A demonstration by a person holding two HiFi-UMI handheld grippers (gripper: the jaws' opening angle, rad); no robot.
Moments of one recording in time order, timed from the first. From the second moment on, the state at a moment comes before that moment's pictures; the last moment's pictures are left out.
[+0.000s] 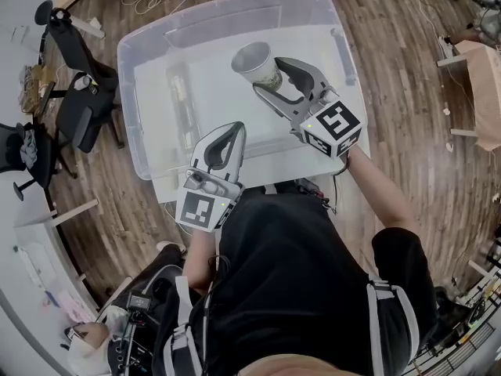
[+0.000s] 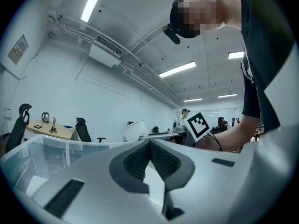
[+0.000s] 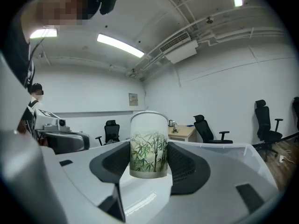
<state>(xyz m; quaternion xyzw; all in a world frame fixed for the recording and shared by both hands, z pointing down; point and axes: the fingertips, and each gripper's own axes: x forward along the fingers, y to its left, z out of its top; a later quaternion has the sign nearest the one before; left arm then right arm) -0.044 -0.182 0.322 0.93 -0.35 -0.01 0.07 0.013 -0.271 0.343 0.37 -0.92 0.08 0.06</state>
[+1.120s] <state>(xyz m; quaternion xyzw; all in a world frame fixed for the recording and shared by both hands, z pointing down) 0.002 -0.150 0.326 0.91 -0.42 -0.01 0.08 0.042 -0.176 0.323 0.32 -0.94 0.06 -0.03</state>
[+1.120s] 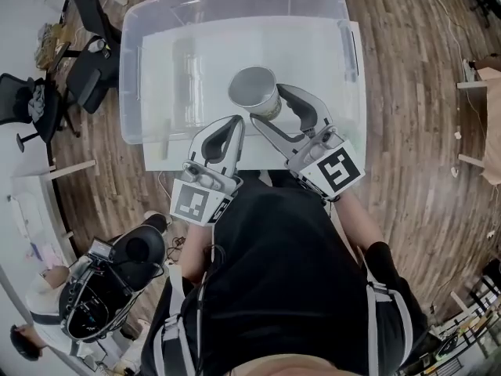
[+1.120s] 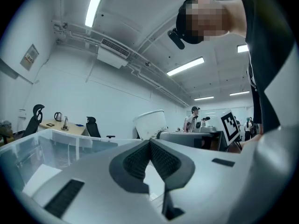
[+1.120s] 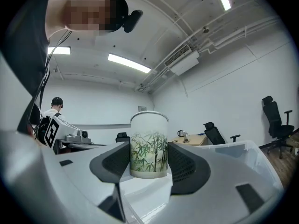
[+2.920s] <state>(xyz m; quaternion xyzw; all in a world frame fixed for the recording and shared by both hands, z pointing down) -0.120 0.204 0.308 0.92 -0.38 -0.04 0.06 -0.041 0.187 0.297 0.37 -0.93 0.05 -0.05</state>
